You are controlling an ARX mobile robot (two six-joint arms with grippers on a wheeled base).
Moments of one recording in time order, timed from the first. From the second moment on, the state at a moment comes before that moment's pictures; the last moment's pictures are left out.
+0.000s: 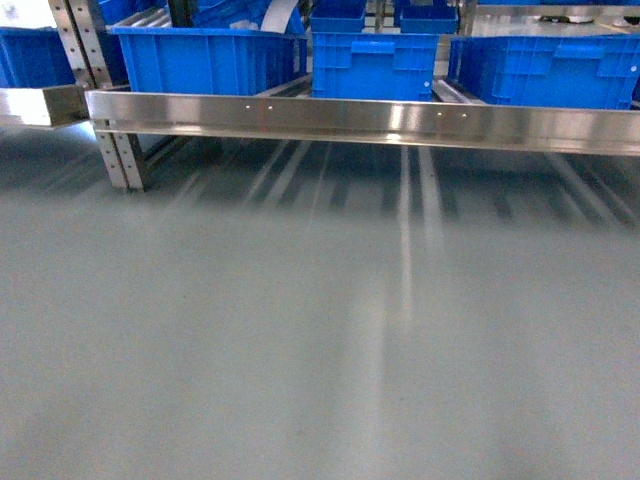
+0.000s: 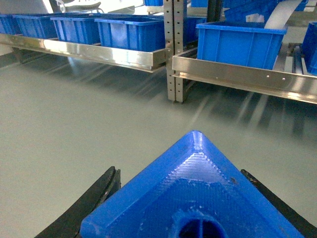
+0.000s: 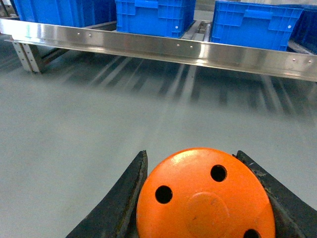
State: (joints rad) left arm 0.02 1.09 0.61 0.38 -0.39 0.03; right arm -0.16 0.94 0.26 0.55 -0.24 -0.11
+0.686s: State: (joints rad) left arm 0.03 1.09 0.61 0.38 -0.39 0.03; right arm -0.16 0.94 0.26 0.56 -0.24 -0.11
